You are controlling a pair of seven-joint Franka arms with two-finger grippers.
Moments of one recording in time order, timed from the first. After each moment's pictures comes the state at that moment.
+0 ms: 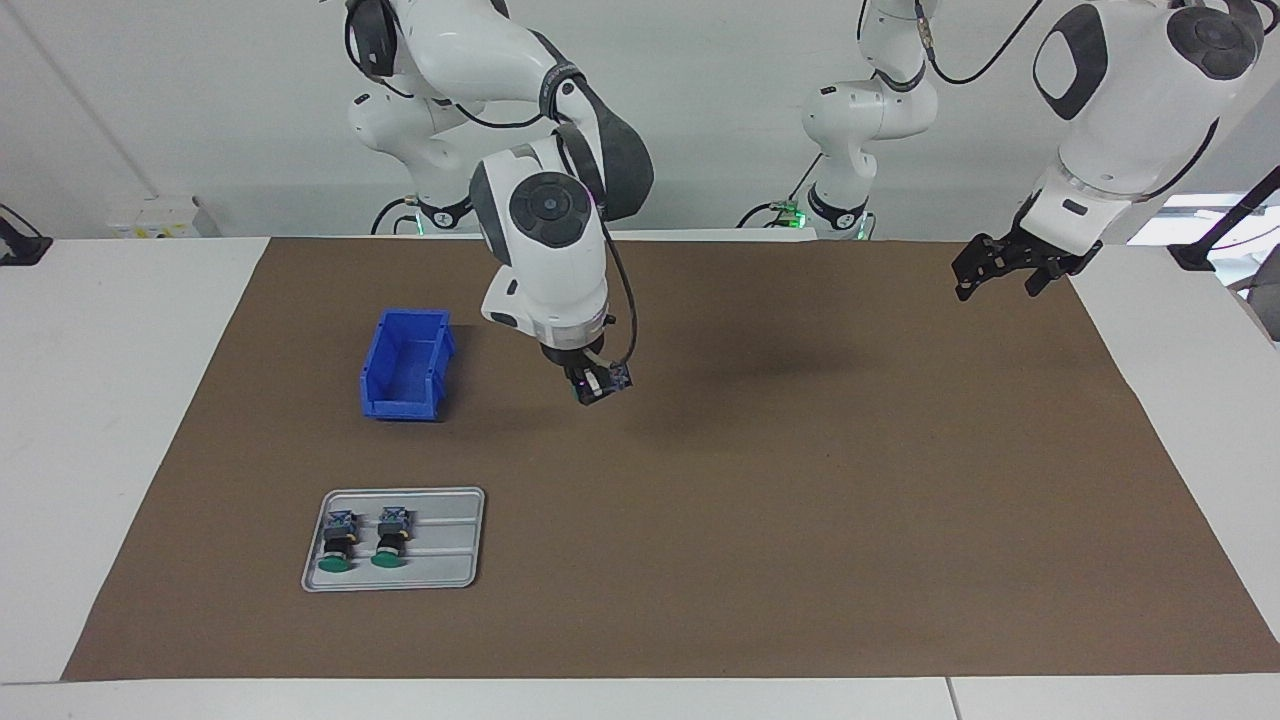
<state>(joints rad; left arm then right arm) 0.01 -0.03 -0.13 -1.68 0.00 1.58 -0.07 0.61 0.49 -0.23 -1.28 0.18 1.68 1.55</state>
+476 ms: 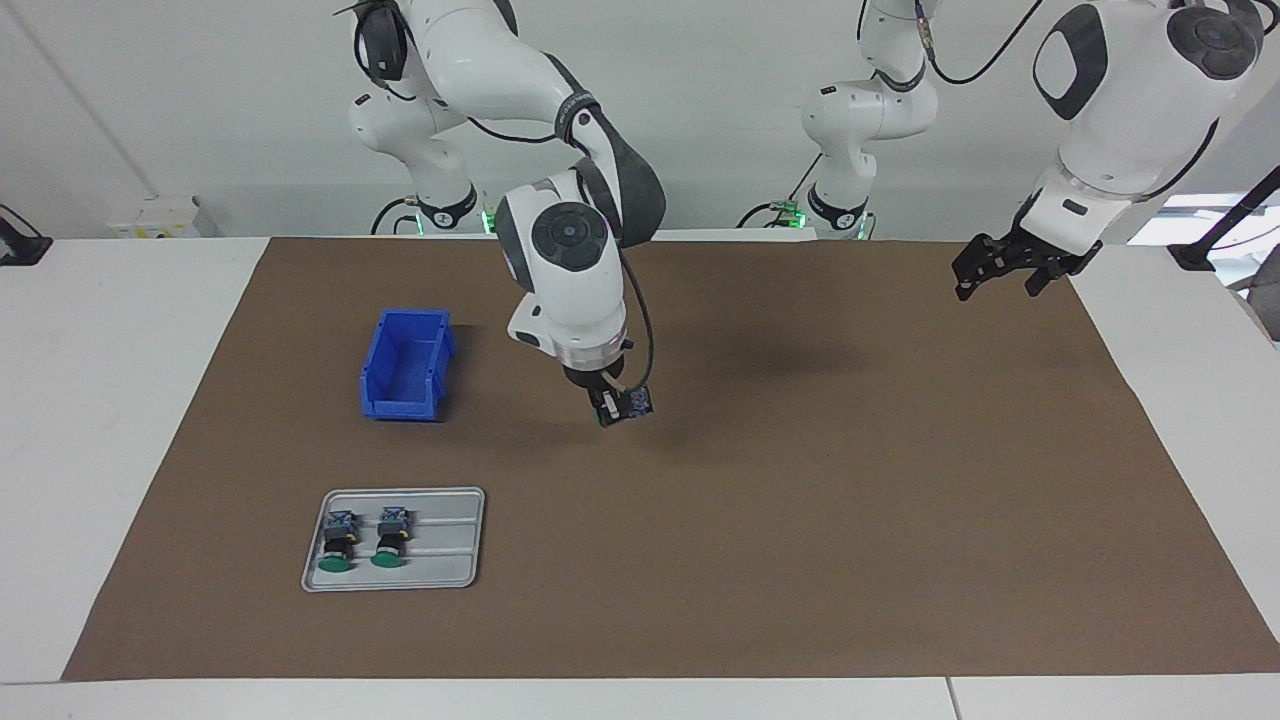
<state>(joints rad) 0.01 -0.03 -0.13 -1.68 0.00 1.58 -0.07 0.64 0.51 -0.21 -1.39 0.19 1.87 1.61</state>
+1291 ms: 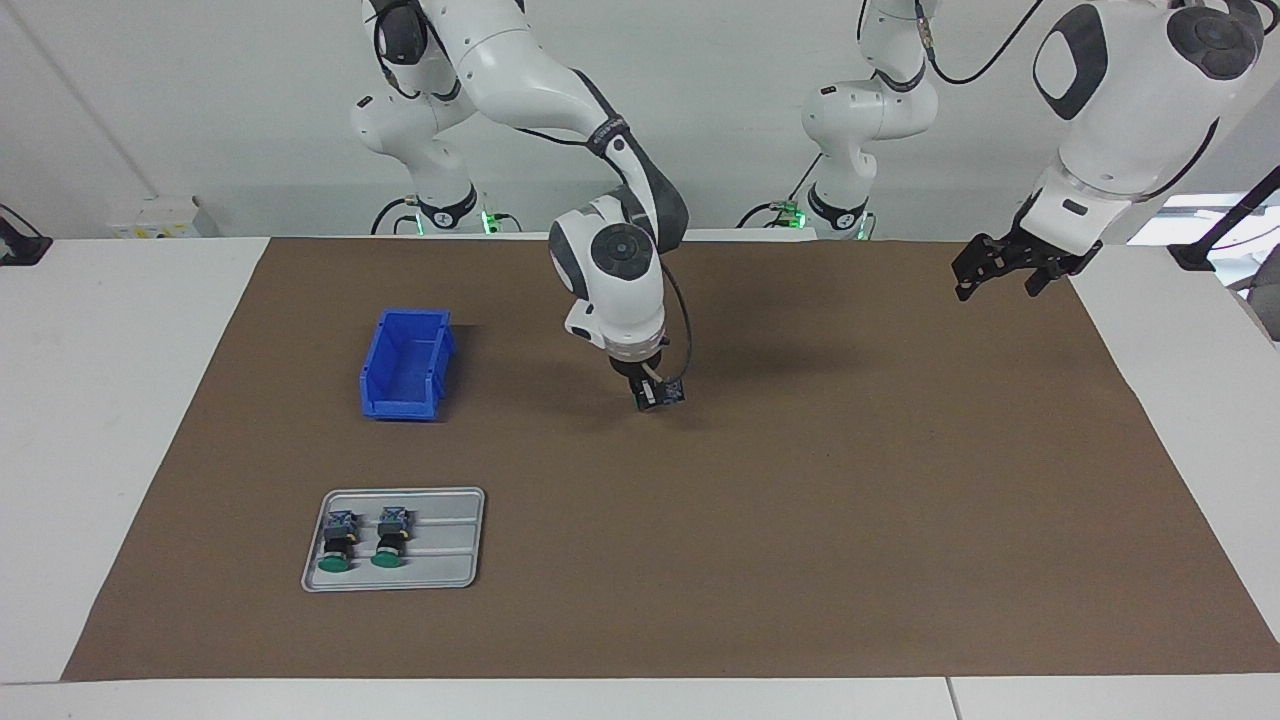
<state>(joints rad) 0.01 -0.03 -0.13 -1.68 0.00 1.58 -0.07 0.73 0.42 -0.15 -1.78 0.19 2.18 1.75</state>
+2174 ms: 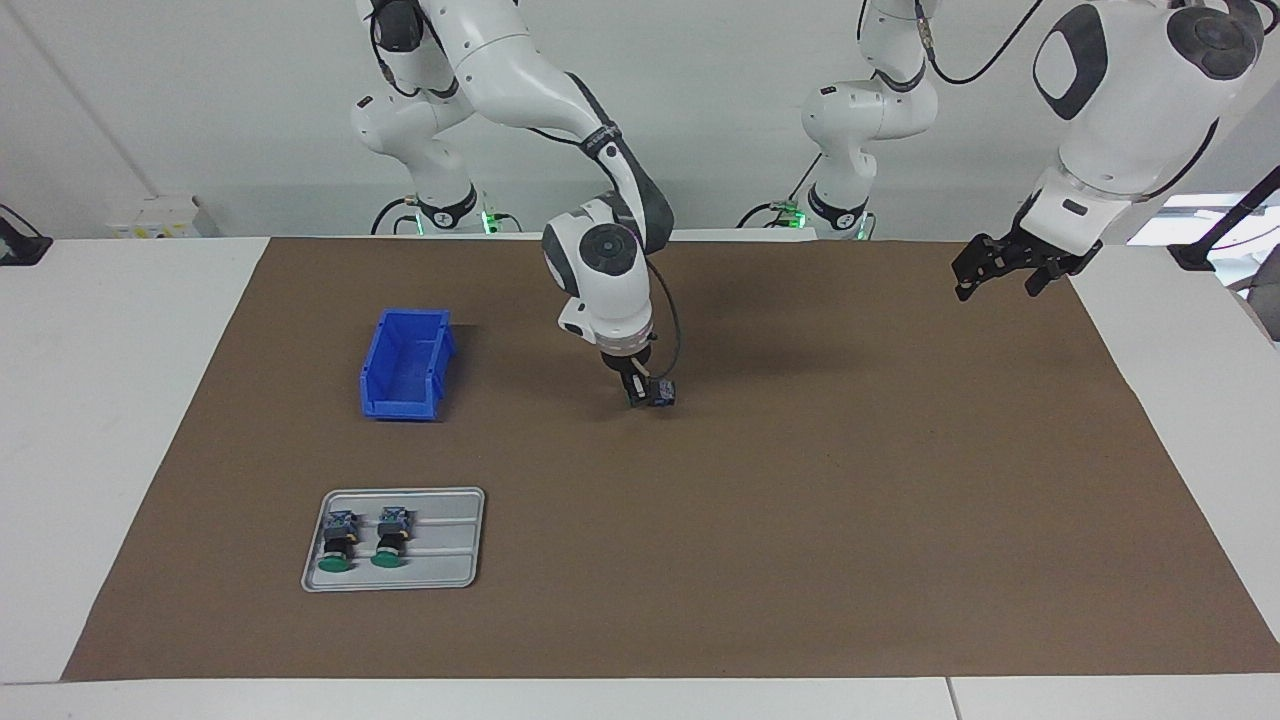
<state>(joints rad) 0.01 -0.03 -0.13 -1.68 0.00 1.58 -0.07 0.73 0.38 -0.13 -1.90 0.19 2.28 1.75</state>
